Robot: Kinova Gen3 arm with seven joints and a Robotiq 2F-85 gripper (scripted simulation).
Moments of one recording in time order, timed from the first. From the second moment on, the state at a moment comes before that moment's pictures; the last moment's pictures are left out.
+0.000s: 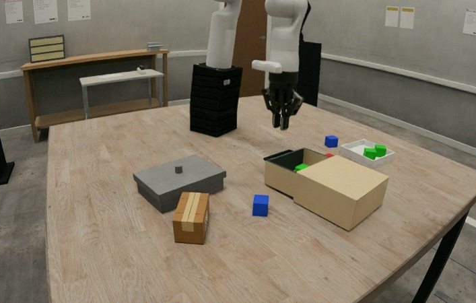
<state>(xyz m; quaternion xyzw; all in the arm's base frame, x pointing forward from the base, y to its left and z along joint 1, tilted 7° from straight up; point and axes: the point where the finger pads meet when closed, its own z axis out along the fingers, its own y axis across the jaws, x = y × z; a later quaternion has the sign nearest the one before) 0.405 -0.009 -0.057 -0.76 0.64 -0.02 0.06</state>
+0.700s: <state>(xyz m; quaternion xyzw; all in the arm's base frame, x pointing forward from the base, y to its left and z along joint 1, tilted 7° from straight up) 0.401 -0.011 -0.019 -0.76 0.64 -0.02 0.06</state>
